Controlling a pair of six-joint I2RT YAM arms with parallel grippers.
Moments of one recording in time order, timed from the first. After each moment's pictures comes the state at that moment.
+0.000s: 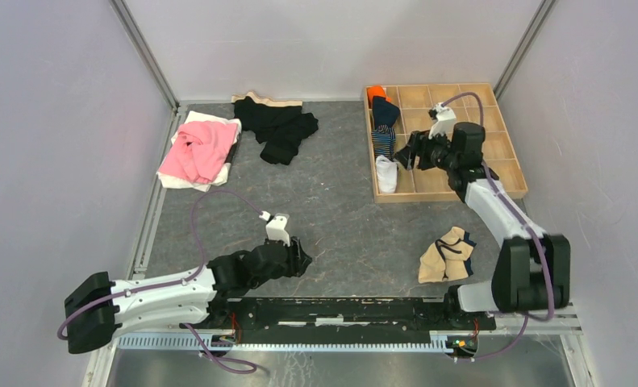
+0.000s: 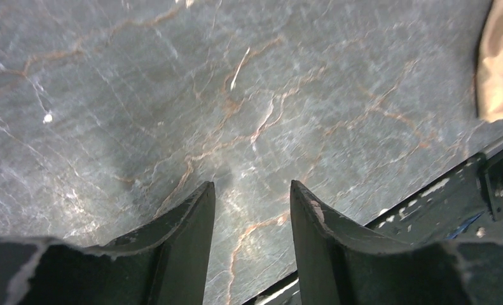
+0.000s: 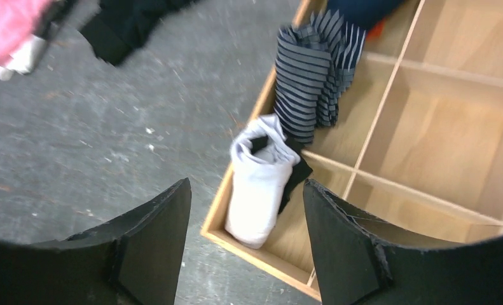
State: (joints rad) left arm -1.13 0.84 0.27 -0.08 -0.35 -0.79; right arm 0.06 1.45 0.92 0.02 -0.48 0.08
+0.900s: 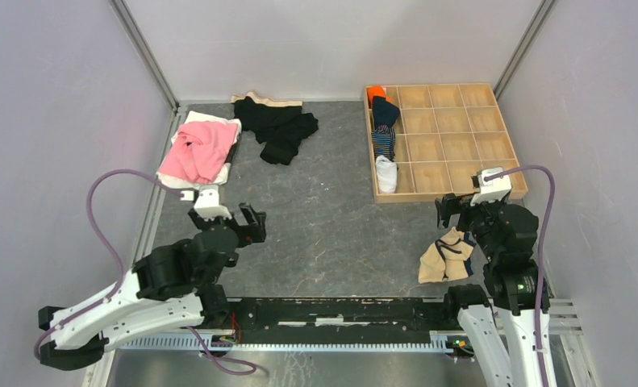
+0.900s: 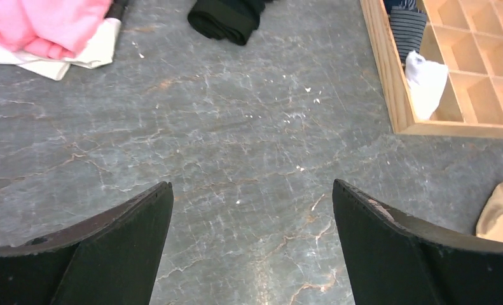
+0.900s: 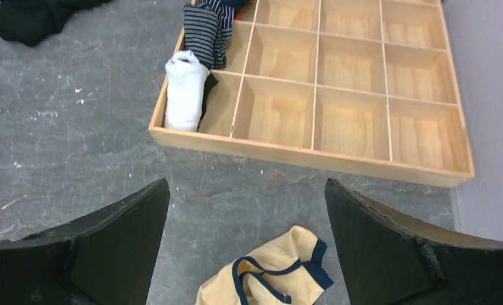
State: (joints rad) left arm -1.13 0.56 0.80 -0.81 -0.89 -0.75; right arm 0.07 0.41 0.75 -0.58 -0.09 -0.06
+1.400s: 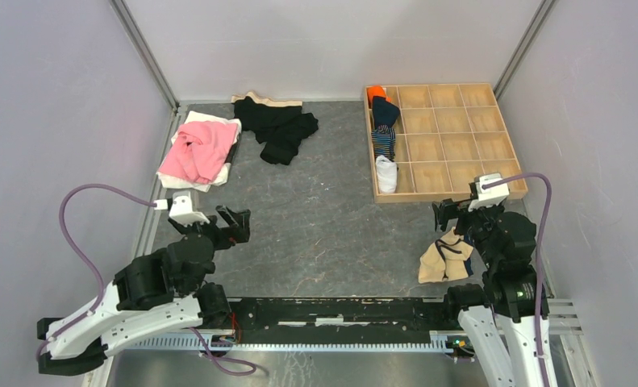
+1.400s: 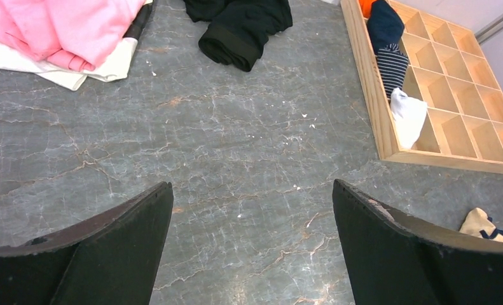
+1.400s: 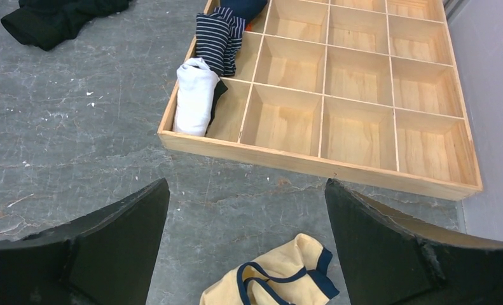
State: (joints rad) left arm -1.13 0.37 0.79 -0.86 -0.97 -0.75; right arm 0.12 0.35 0.70 -0.57 -0.07 -0.06
